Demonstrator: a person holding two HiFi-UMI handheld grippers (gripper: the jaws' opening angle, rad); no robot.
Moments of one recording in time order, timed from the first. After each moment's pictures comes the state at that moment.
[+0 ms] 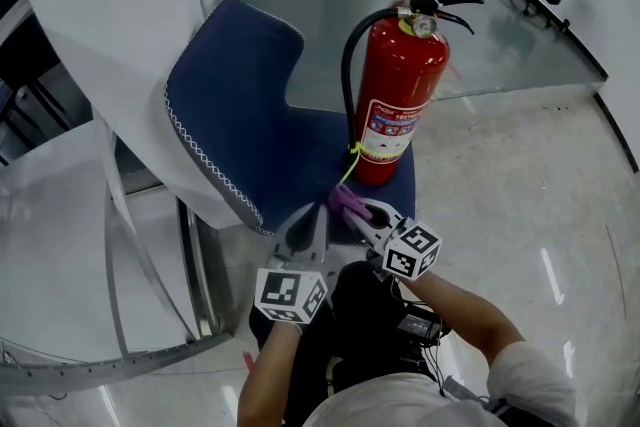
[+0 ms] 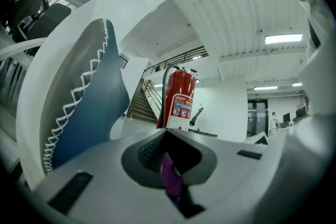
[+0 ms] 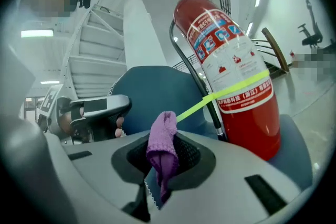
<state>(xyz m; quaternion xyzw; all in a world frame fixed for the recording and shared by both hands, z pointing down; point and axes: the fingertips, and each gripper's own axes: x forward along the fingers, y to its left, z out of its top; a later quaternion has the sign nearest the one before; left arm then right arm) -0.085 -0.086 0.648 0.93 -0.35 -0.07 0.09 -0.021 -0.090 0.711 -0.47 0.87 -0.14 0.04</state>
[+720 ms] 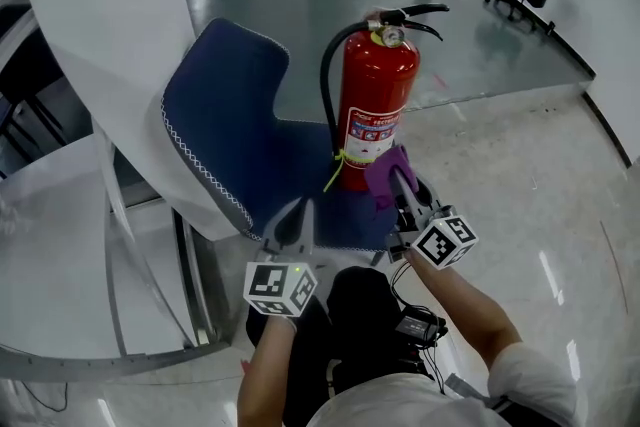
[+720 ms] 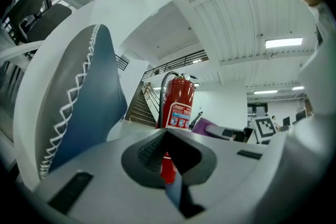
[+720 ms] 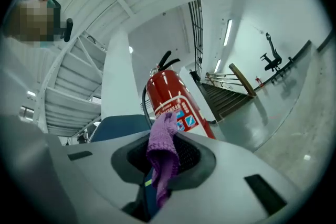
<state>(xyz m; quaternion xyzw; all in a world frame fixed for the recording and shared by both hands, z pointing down) -0.081 -0.090 0.620 0.93 -0.35 -0.08 0.10 0.098 -0.070 0.593 -0.61 0.76 -0.08 0.20</state>
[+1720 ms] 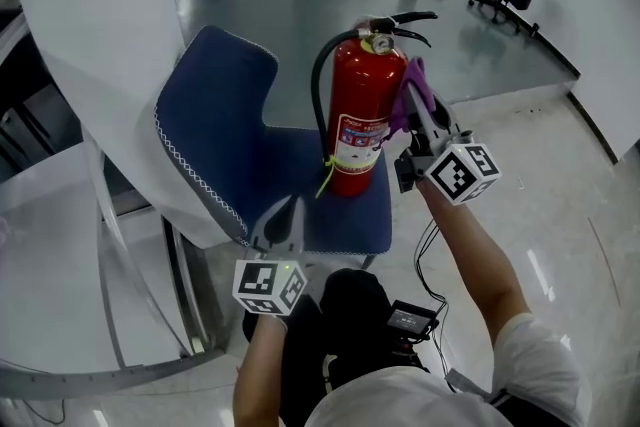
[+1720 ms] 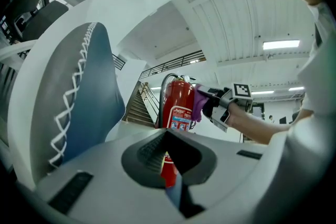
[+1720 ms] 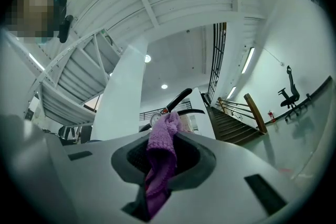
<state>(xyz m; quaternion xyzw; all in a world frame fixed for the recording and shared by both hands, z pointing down) -0.081 -0.099 0.607 0.94 -0.33 -0.09 0.09 0.129 -0.120 0.428 -0.61 0.76 0.08 0.19</state>
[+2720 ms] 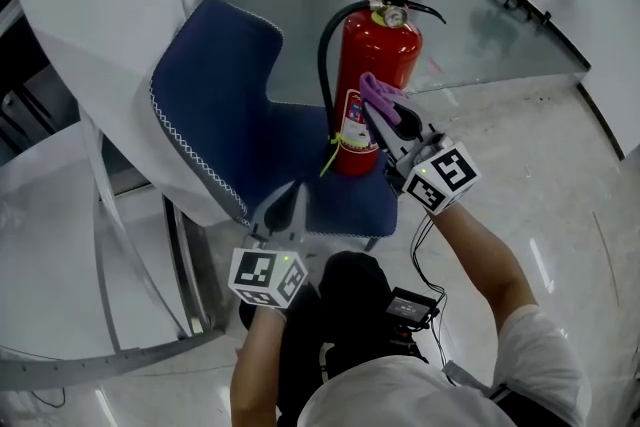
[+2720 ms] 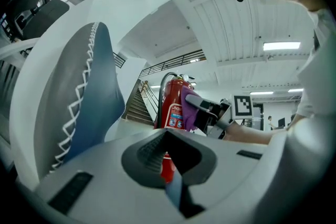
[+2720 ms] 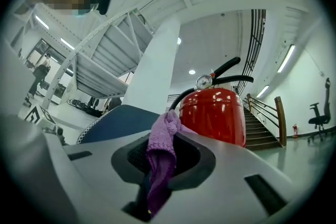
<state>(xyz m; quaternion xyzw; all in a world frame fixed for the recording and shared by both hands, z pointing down) -0.086 -0.089 0.612 0.94 -0.33 -0.08 0.10 0.043 -0.125 0.498 -0.52 0.84 0.13 0.04</state>
